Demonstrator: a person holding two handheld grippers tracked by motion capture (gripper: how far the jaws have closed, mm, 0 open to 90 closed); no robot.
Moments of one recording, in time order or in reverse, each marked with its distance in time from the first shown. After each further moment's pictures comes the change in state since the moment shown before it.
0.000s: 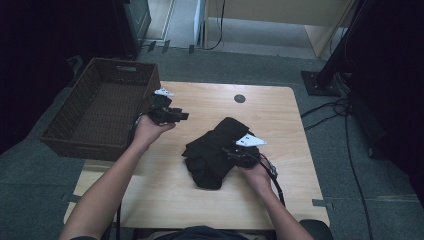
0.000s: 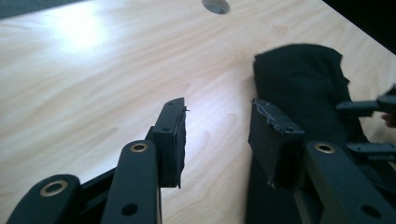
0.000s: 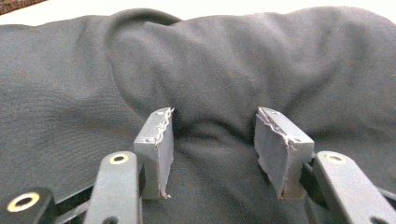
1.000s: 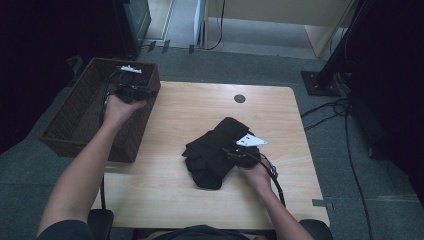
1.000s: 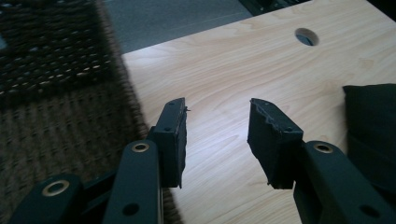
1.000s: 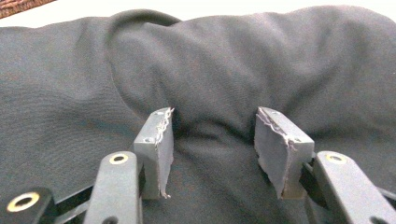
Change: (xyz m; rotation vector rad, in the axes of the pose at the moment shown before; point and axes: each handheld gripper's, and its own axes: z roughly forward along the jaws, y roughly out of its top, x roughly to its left) left arm 0.081 0.022 -0.063 -0.017 0.212 -0.073; right arm -0.001 -0.001 0.000 -0.006 0.005 0.009
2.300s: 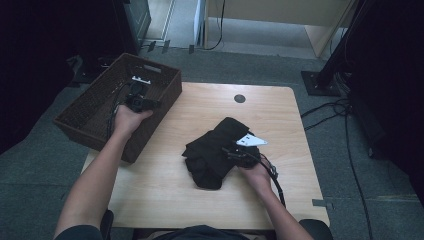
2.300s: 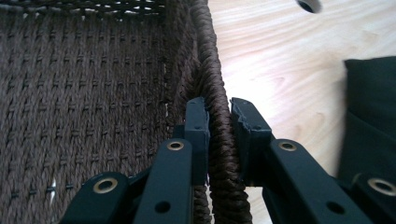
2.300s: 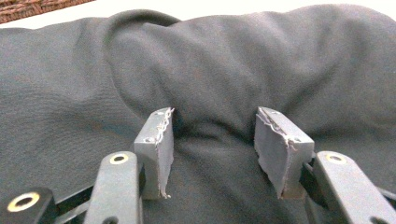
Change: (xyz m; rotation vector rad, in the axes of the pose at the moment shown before) left arm -0.022 -0.023 0.034 0.096 -0.078 -0.036; right arm 0.000 0.000 0.000 -0.002 0.000 0.005
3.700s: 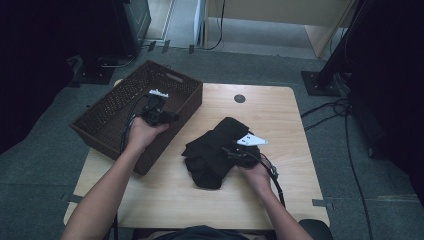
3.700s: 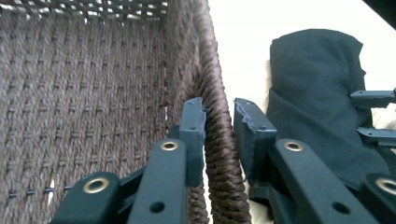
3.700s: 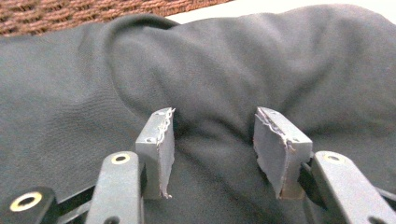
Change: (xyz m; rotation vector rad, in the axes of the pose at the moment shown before) left arm -0.066 -0.017 0.001 -0.017 -0.078 0.057; right arm 0.001 0.003 -0.004 0.002 0.002 0.032
